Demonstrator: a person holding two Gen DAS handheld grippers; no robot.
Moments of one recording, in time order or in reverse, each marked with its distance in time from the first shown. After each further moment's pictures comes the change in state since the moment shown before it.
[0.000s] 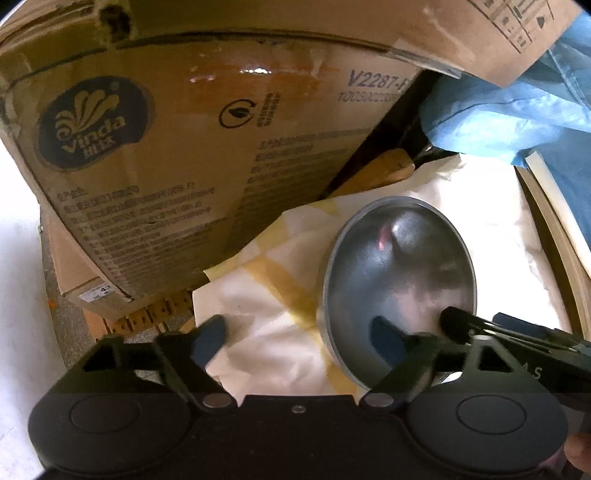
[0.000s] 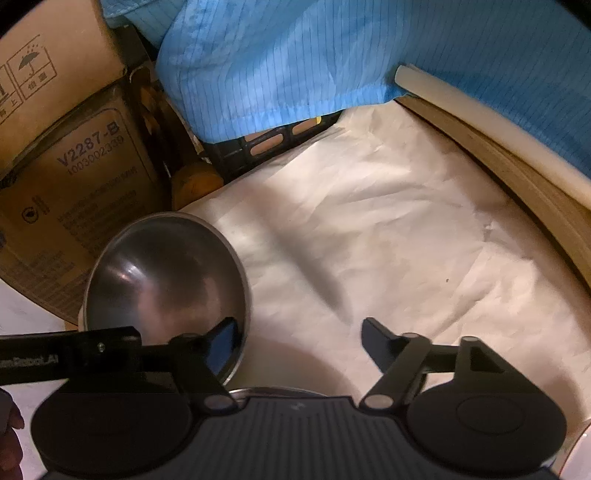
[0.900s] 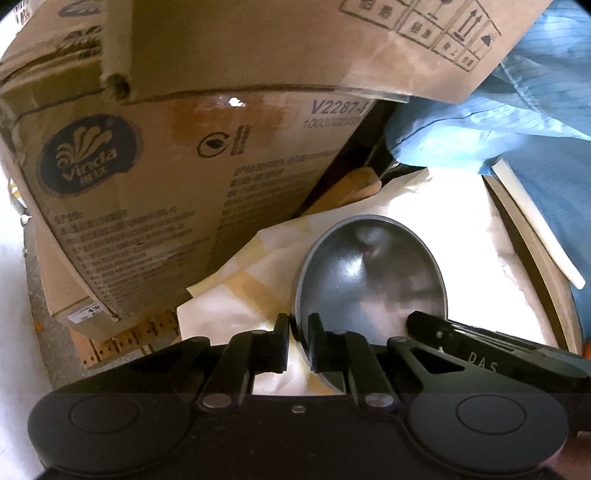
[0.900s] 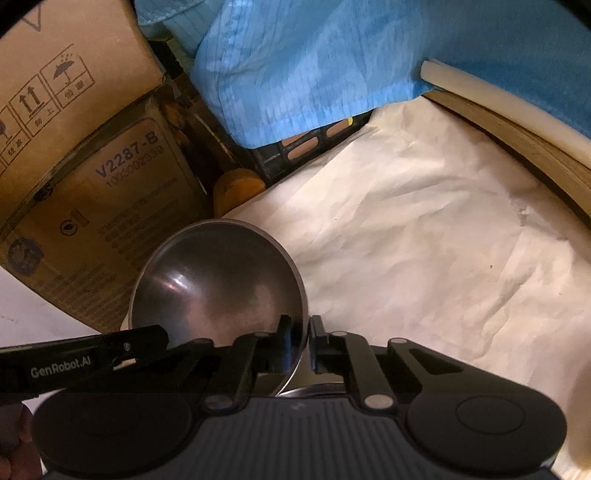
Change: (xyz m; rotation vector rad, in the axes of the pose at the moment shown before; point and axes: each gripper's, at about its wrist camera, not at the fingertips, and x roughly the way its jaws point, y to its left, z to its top) left arm -0.015 -0.008 -0.002 0.048 -0.069 -0.071; right arm -0.001 0.016 -0.008 0.064 -0.037 0.100
